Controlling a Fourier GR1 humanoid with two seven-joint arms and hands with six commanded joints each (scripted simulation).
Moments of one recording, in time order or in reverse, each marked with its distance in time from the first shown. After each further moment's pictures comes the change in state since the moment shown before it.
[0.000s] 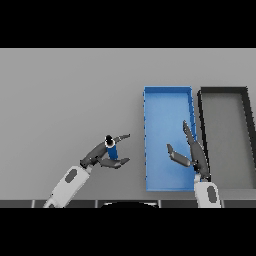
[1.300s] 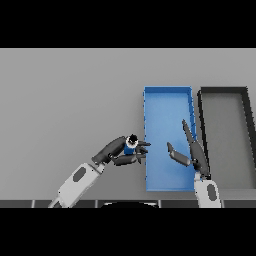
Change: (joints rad) left arm -0.078 -0.083 -0.050 -0.248 0.082 0.013 0.107; right arm -0.024 -0.016 0.002 0.038 0.032 0.000 -0.032
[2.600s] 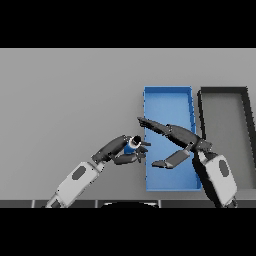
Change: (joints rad) left arm -0.035 0.027 -0.012 -0.007 -0.003 0.005 0.025; right arm -0.426 -0.210 0.110 -0.254 -0.742 0.482 0.422
